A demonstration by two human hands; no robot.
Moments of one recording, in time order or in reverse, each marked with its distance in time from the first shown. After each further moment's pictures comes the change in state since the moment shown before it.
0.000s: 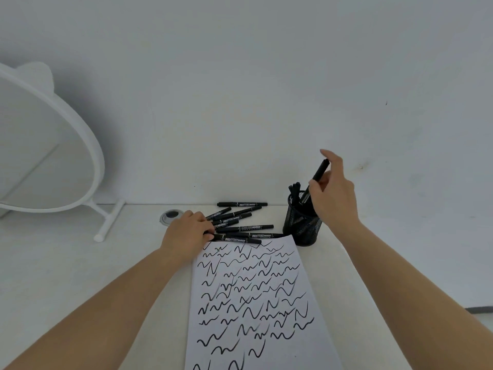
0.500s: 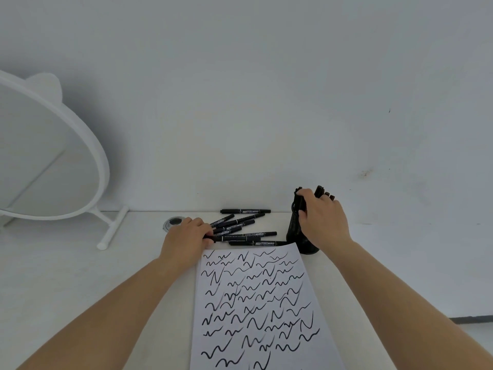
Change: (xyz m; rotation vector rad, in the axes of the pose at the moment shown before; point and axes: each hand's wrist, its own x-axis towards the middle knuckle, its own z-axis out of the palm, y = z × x) left_hand -0.002 -0.002 -0.006 -0.025 0.058 -0.049; right_hand -0.012 0.012 0.024 -0.641 -0.220 -0.173
